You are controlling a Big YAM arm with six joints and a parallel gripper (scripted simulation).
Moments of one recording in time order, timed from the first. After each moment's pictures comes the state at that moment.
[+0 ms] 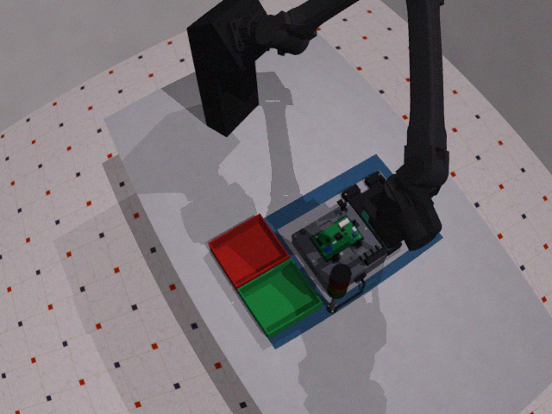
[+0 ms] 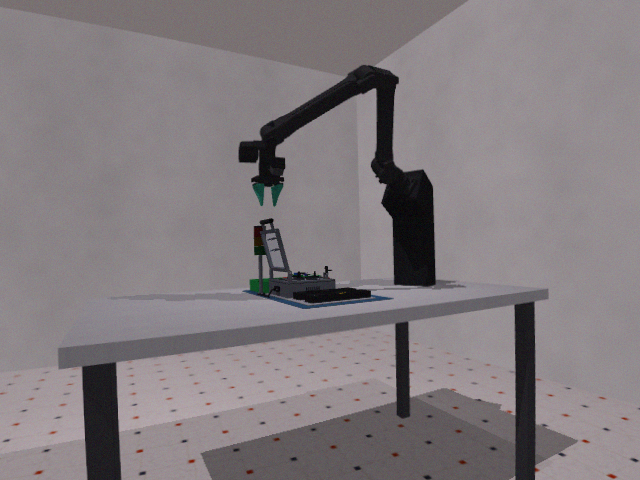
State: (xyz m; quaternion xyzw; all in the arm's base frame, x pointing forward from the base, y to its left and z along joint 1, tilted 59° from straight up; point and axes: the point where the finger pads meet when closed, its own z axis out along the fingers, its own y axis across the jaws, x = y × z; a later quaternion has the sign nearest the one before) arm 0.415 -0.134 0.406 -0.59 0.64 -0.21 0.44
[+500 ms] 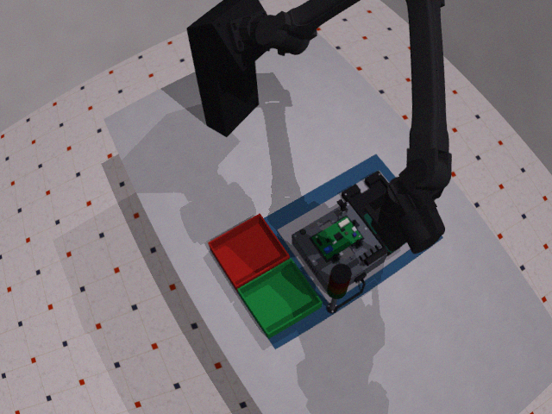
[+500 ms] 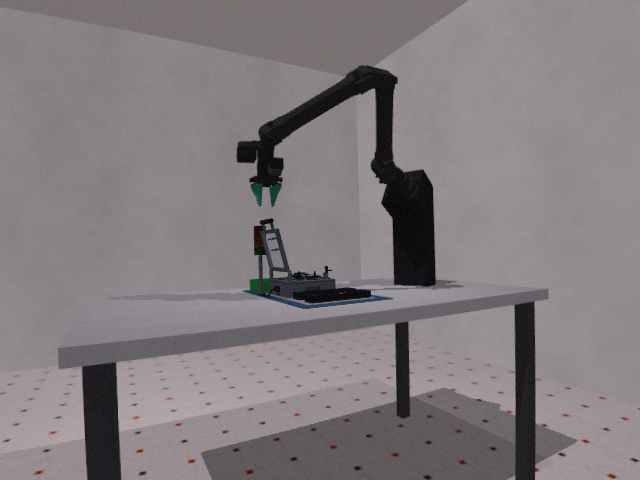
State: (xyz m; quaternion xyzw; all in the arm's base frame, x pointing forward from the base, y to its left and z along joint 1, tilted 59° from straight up) arm 0.421 -0.133 0.412 -0.59 0.64 -0.21 0.44
